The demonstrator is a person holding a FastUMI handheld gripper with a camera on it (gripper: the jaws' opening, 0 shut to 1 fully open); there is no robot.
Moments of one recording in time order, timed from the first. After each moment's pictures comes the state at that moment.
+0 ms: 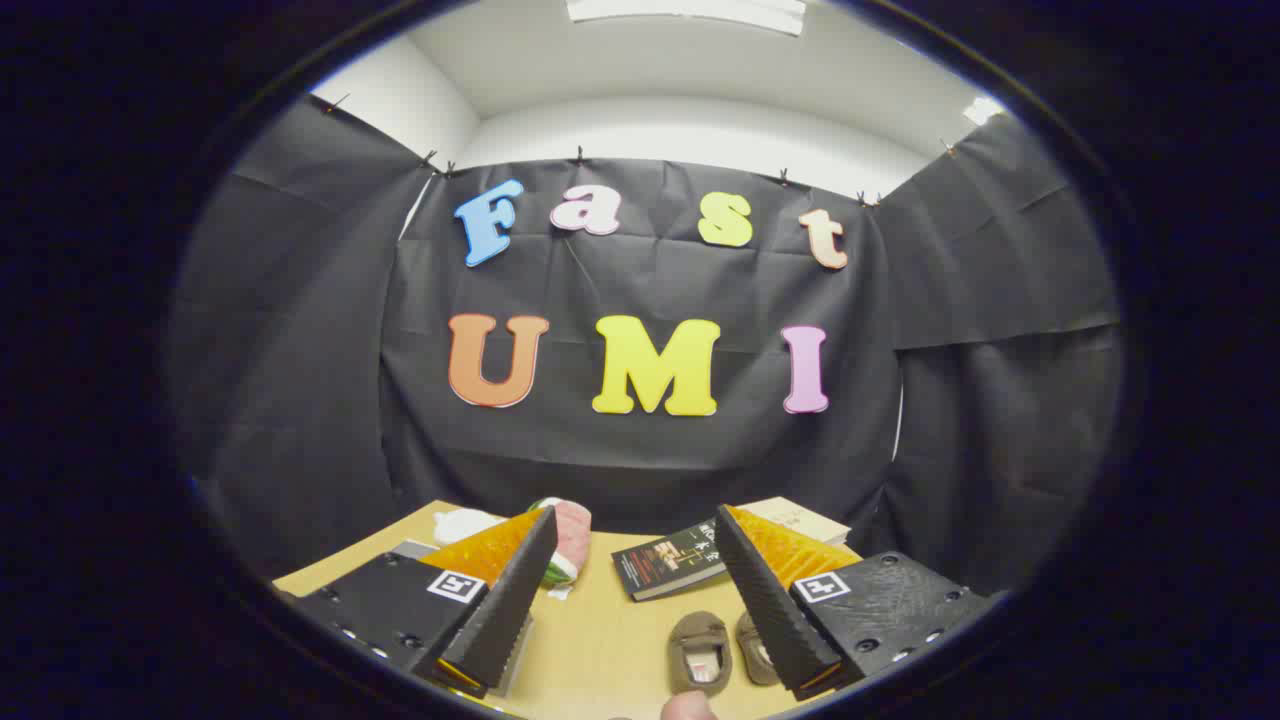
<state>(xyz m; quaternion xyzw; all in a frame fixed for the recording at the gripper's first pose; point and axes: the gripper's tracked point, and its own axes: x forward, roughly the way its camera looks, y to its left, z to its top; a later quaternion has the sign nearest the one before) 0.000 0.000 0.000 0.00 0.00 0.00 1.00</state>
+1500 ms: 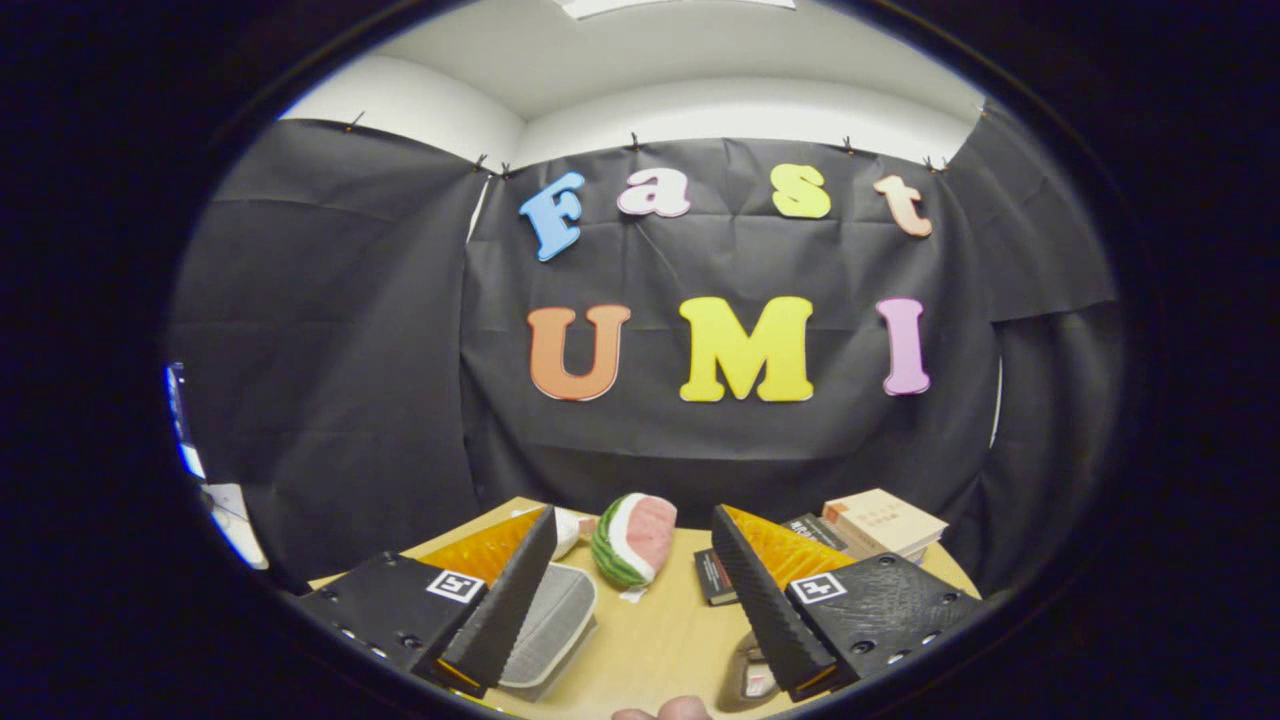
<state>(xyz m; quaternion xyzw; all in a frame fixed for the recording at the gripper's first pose) 0.046 0.043 -0.025 0.03 0.03 0.16 0.99</state>
